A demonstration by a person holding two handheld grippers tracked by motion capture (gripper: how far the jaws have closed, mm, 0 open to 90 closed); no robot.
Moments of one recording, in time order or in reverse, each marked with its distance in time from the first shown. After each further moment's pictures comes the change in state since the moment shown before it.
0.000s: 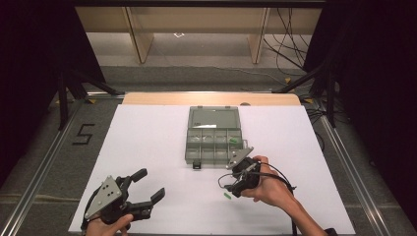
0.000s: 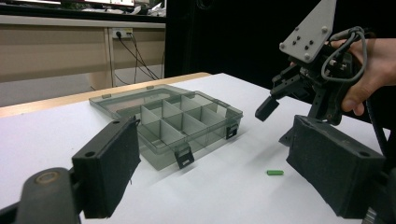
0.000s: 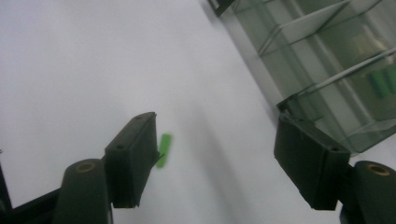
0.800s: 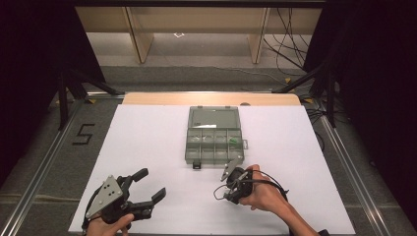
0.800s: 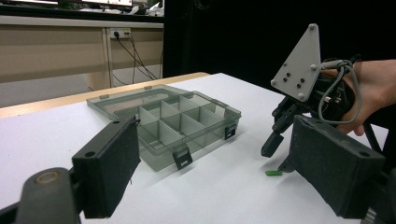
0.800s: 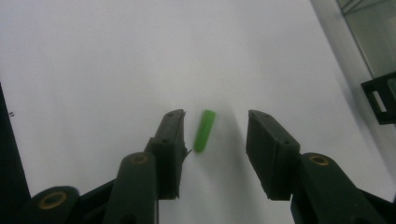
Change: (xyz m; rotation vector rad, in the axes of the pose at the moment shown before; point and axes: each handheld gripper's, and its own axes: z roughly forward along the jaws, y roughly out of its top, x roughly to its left) left arm -0.001 0.001 0.001 0.010 -0.001 0.002; right arm 0.014 -0.007 0.029 0.132 0.108 -0.045
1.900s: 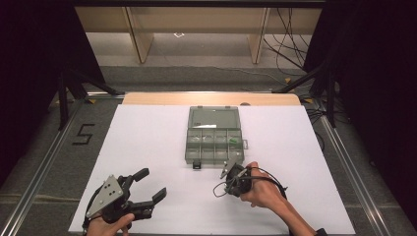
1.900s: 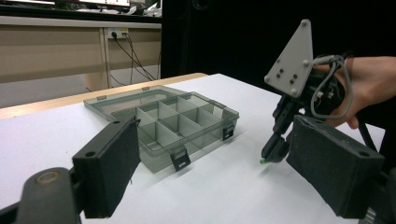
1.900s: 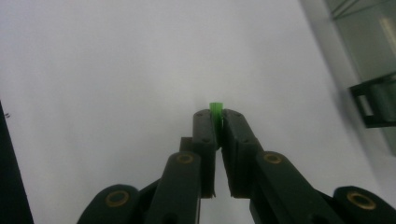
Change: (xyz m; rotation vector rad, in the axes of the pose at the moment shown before) left arm 0.000 0.001 0.001 0.001 -0.007 -0.001; right arm -0.006 0.005 -0.004 0.012 -0.005 -0.007
